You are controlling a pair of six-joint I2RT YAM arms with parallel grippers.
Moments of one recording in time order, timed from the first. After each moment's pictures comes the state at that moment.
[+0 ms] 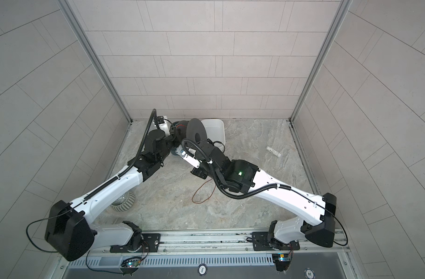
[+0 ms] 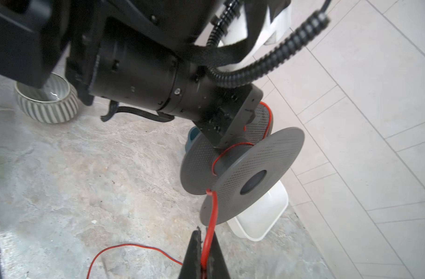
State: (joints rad) left arm -0.49 1.30 1.01 0.07 -0.23 -0.44; right arm 1.06 1.36 1.47 -0.60 0.38 -0.35
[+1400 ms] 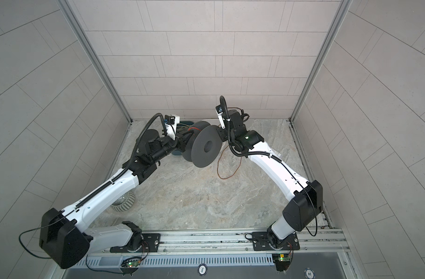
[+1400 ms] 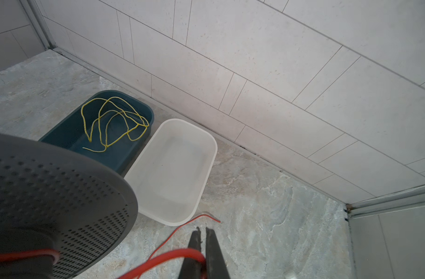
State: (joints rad) left arm -0.51 1.24 1.01 0.14 0.23 -0.22; right arm 0.51 1.55 1.53 -0.50 0.28 -0.10
